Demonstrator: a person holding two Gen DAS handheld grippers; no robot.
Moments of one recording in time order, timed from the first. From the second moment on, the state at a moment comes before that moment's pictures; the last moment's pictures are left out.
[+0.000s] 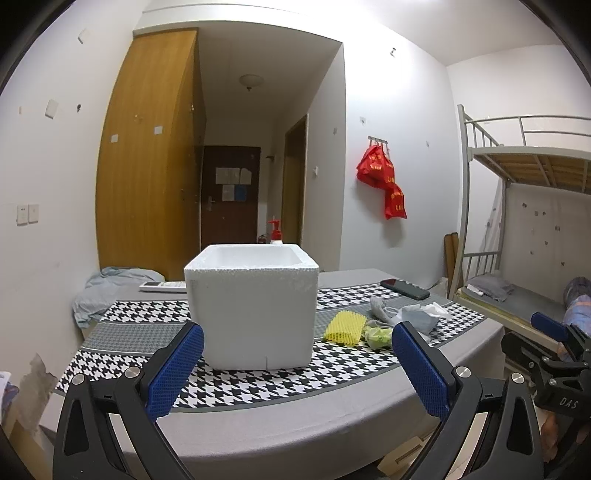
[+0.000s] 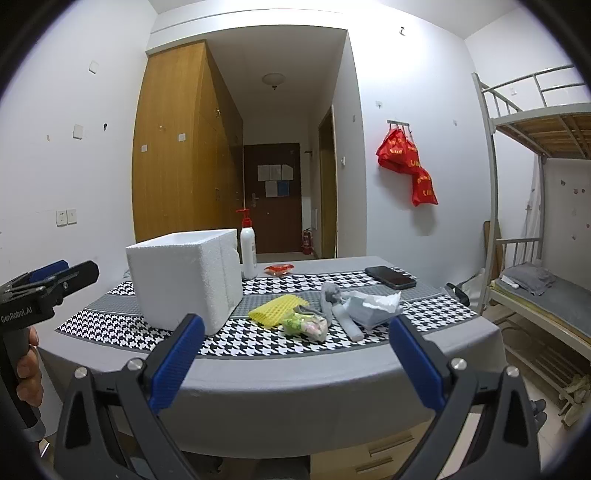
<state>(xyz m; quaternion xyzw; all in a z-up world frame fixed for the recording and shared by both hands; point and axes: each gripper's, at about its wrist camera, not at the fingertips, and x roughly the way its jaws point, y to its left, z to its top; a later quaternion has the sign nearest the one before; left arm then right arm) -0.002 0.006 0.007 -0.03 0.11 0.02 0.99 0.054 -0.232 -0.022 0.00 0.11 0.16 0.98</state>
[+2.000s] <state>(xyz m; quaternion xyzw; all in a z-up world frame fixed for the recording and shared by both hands) 0.068 -0.040 0.006 0.00 0.16 -0.06 0.99 0.116 -0.256 -0.020 0.00 0.14 0.14 0.98</state>
